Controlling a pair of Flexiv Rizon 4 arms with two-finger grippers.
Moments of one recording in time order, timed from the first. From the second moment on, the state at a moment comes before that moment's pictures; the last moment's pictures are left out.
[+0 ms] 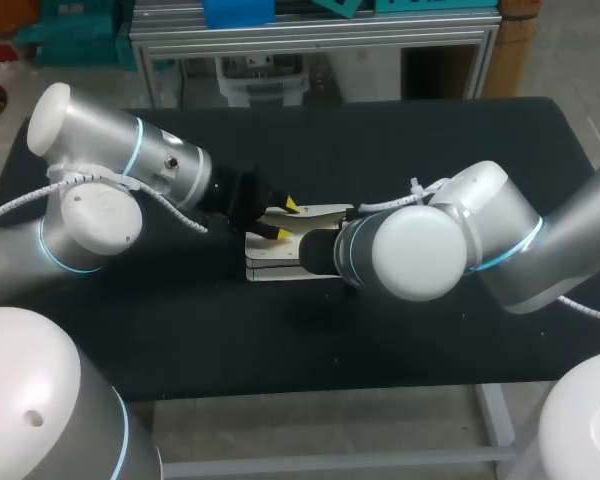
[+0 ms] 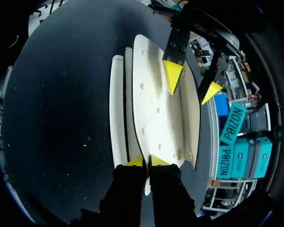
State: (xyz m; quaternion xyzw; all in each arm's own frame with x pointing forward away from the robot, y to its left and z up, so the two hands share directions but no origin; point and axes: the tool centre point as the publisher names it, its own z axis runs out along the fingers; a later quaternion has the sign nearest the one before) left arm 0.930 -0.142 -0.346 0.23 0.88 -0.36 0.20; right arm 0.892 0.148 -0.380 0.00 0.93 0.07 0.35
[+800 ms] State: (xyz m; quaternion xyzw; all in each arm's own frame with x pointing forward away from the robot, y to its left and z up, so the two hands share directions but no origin) left arm 0.910 -0.137 -0.361 0.26 0.89 -0.36 0.09; right arm 0.891 0.149 -0.381 0.00 0.93 0.07 0.35
